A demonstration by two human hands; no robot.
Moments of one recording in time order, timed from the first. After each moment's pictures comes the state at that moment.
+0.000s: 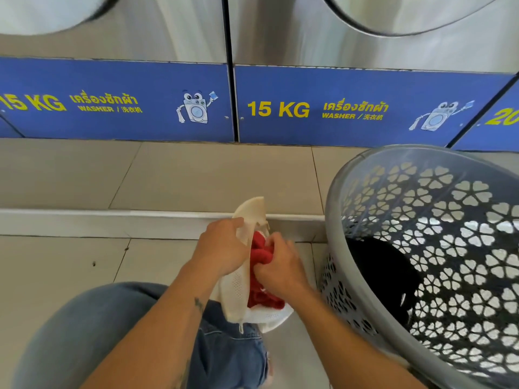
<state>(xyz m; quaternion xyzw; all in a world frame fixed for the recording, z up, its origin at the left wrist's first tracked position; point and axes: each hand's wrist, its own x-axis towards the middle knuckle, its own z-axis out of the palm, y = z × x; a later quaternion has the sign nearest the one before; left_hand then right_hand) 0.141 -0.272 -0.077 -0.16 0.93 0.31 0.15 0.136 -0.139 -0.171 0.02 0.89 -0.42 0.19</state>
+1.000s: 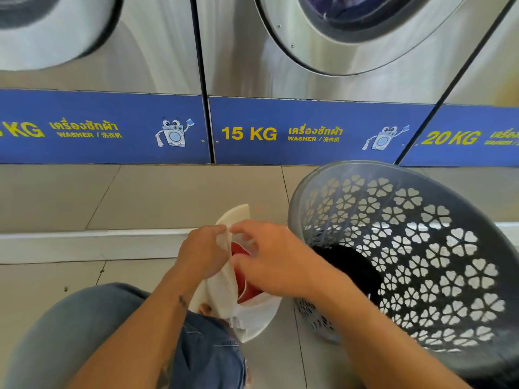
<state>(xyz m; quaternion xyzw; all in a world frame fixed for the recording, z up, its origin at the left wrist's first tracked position) 0.150 -0.260 -0.069 -0.14 0.93 0.32 0.11 0.174 -0.103 0.009 -0.19 0.90 -0.34 0.20</state>
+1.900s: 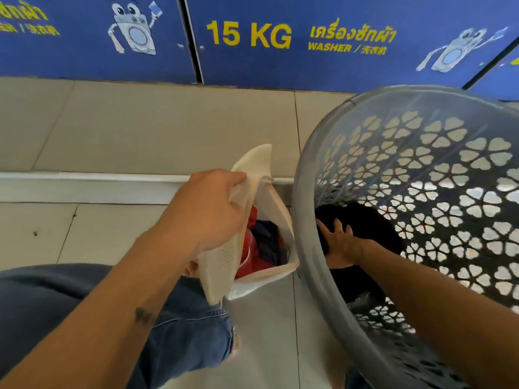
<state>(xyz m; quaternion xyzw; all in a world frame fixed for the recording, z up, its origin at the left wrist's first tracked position) 0.101 -0.219 -0.082 -0.11 0.93 0.31 0.15 0.046 0.060 -0.285 -0.07 0.88 0.06 0.47</state>
